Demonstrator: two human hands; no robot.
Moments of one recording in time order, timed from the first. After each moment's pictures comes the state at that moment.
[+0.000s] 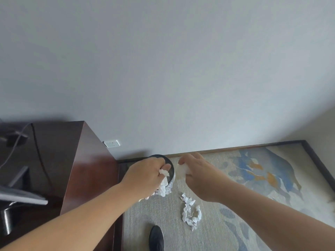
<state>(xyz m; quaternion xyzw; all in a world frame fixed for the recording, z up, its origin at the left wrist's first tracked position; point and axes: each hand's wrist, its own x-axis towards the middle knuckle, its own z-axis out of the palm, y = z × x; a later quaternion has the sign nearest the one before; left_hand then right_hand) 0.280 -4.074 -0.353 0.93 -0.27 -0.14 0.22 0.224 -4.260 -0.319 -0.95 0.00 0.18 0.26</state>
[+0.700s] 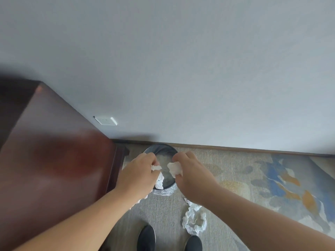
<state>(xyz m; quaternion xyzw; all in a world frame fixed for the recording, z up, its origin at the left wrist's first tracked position) 0.362 -4.099 -0.573 0.95 -0.05 -0.17 0.27 0.349 -4.273 -0.560 -0.93 -0.03 0.21 0.29</state>
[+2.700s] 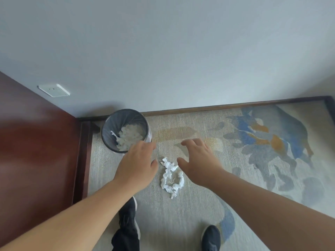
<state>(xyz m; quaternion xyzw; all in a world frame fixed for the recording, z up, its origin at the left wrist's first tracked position) 0.213 -4.225 -0.642 0.95 -0.17 -0.17 0.22 0.179 -4.417 -0.624 -0.94 0.09 0.20 0.28</state>
